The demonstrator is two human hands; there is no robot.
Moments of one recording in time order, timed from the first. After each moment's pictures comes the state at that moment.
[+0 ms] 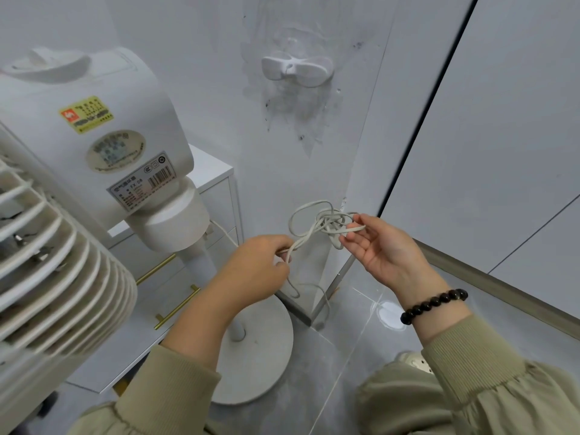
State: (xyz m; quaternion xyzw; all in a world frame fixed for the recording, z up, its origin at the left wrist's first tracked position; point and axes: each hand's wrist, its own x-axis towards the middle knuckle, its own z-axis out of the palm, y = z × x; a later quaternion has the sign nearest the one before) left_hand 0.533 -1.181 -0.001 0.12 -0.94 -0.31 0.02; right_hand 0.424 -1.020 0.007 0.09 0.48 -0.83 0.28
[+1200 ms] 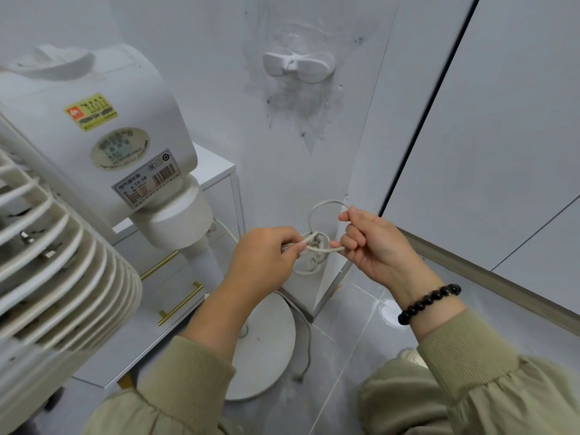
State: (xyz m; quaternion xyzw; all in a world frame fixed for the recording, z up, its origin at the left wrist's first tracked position) left_hand 0.525 -1.173 -0.012 0.13 -0.92 -0.36 0.14; right_hand 0.437 -1.030 0.012 0.00 0.55 -0.78 0.30
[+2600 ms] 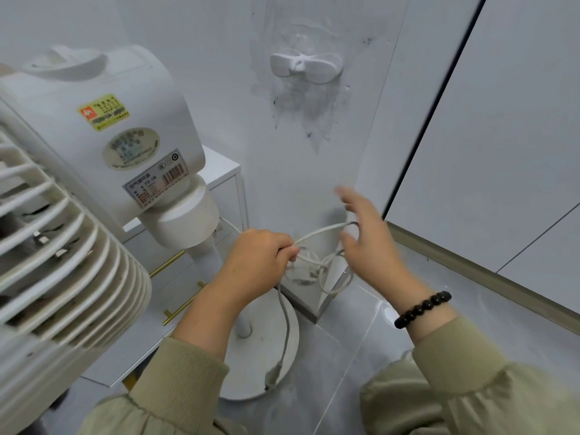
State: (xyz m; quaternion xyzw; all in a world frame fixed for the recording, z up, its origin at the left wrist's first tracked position) left_hand 0.528 -1.194 -0.014 0.07 -0.96 -0.23 0.12; right_hand 0.437 -1.034 -0.009 -0.29 0.85 -0.43 -0.01
